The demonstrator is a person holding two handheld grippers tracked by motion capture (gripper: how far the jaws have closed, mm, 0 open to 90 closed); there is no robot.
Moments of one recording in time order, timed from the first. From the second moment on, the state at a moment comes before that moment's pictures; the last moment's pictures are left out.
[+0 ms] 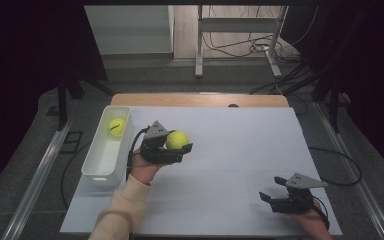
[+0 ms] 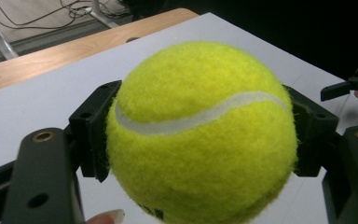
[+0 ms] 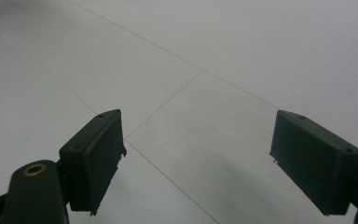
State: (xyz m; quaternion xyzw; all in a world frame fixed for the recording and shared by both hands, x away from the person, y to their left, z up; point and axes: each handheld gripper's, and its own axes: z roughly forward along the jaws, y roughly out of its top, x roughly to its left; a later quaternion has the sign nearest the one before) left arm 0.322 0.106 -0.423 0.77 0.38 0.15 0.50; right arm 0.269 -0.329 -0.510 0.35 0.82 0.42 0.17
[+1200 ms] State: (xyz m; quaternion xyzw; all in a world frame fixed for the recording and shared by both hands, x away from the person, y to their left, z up) left arm 0.314 0.165 -0.417 0.73 0.44 0.18 0.49; right arm 0.269 -0.330 -0.509 0.35 0.82 0.42 0.17
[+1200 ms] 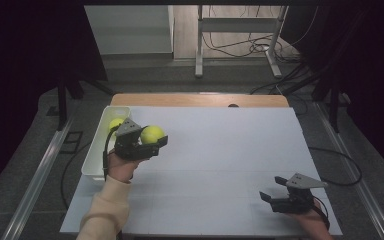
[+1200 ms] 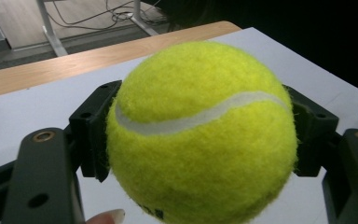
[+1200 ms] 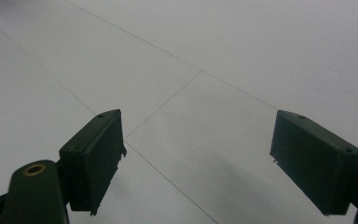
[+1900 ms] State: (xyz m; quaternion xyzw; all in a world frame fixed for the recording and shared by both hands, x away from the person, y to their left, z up) left arm 0.298 0.212 -0.423 0.70 0.48 0.20 0.48; right arm 0.269 -0.330 -0.509 0.36 0.81 0.43 0.18
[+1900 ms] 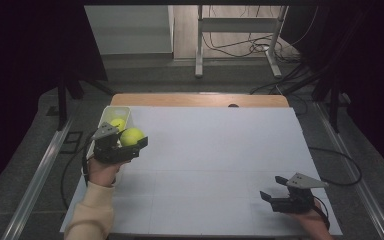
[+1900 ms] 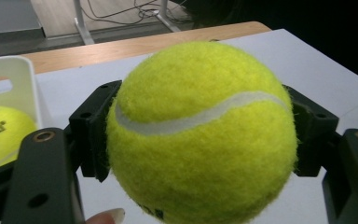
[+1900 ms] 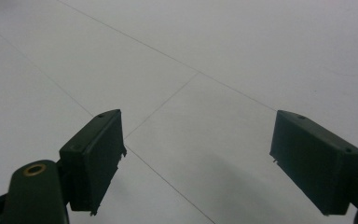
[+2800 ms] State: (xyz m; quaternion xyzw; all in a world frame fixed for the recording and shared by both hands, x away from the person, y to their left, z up) left arm 0.287 0.261 -0.430 0.68 0.53 0.21 0.46; right arm 0.269 -0.330 -0.509 0.36 0.81 0.42 0.17
